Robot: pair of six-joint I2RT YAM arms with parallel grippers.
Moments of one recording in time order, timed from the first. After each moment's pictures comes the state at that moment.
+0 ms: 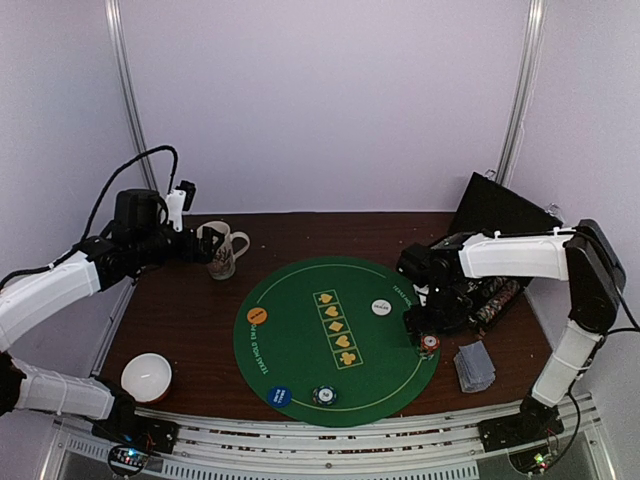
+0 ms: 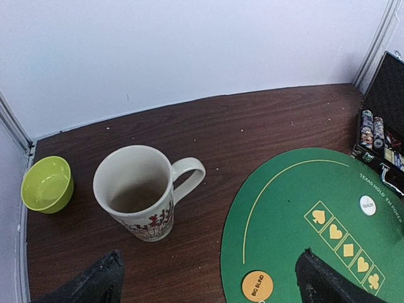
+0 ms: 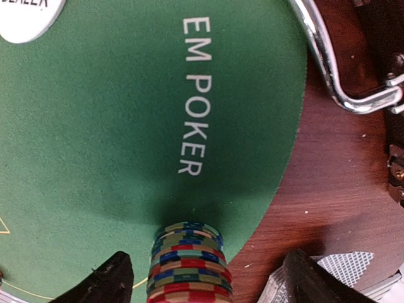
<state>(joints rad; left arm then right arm) -0.41 1.14 0.89 -0.21 0.00 -0.09 0.68 1.71 1.13 -1.01 0.09 0.59</state>
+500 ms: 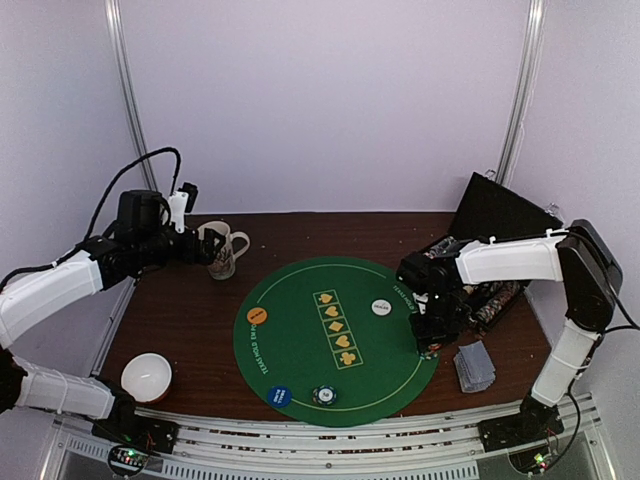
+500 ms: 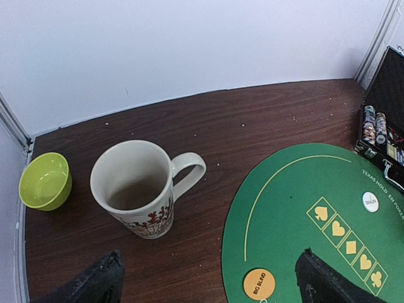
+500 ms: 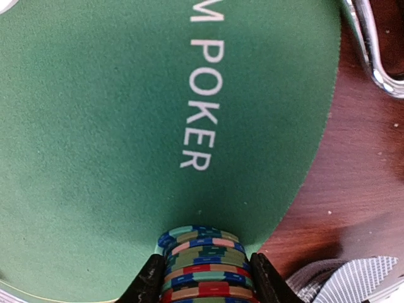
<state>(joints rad) -0.41 1.16 0.89 -0.21 0.00 -0.09 0.68 1.73 1.07 -0.95 0.04 0.59</state>
